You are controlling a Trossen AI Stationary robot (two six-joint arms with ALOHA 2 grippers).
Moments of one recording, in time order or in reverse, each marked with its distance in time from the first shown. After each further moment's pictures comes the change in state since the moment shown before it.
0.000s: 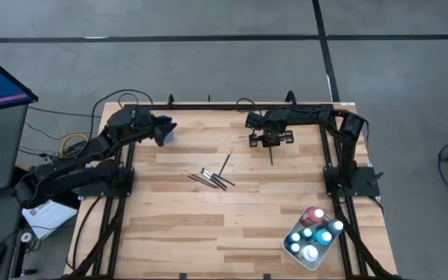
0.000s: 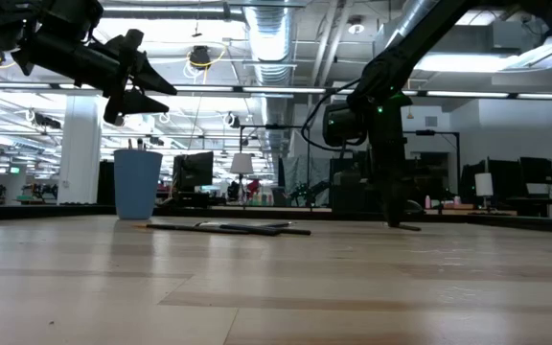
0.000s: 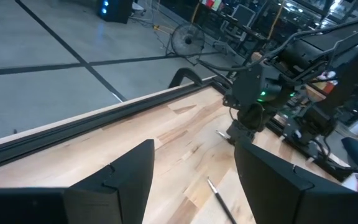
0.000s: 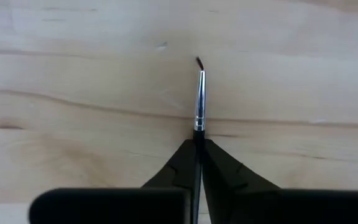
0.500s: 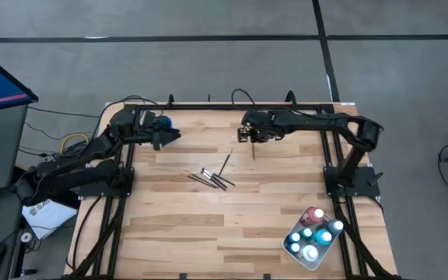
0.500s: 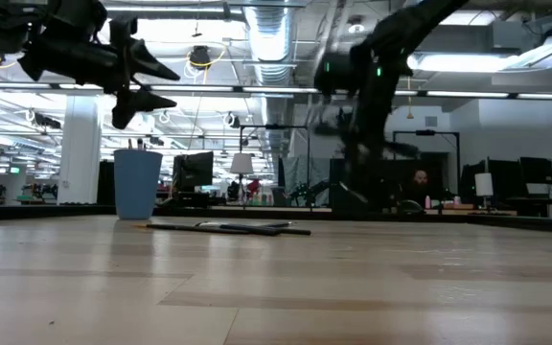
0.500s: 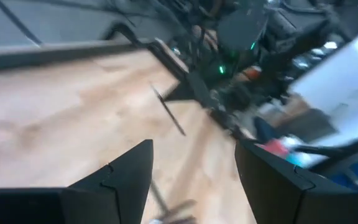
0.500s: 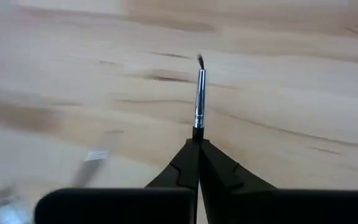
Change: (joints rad) left arm 0.000 0.042 -0.001 0.035 0.305 -0.217; right arm 0.128 -0.184 0.014 0.196 0.033 0.025
